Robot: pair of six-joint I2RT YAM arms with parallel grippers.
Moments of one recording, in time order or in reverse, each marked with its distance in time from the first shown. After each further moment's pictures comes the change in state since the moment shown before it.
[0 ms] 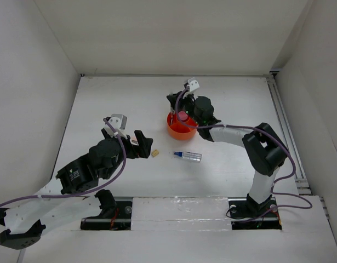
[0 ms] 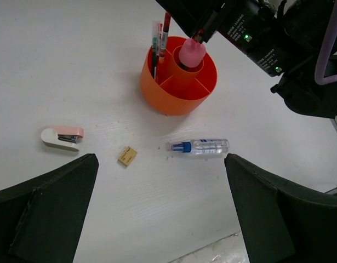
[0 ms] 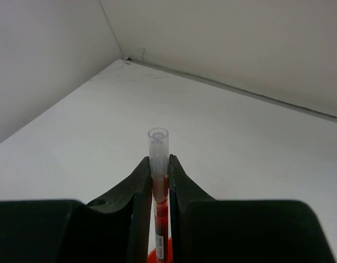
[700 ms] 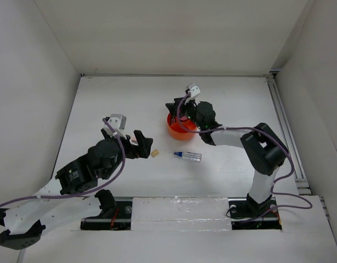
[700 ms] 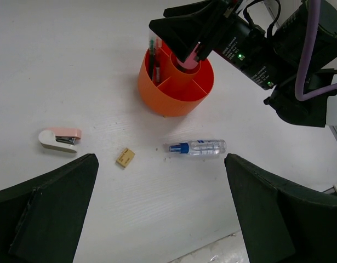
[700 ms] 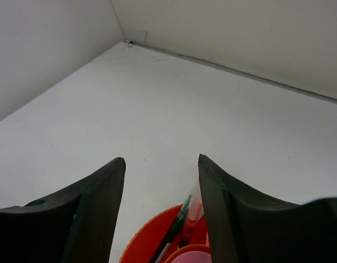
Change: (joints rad) left arm 0.000 -0.006 0.000 0.006 0.008 0.002; right arm -0.011 0.008 -0.093 0.061 -0.041 -0.008
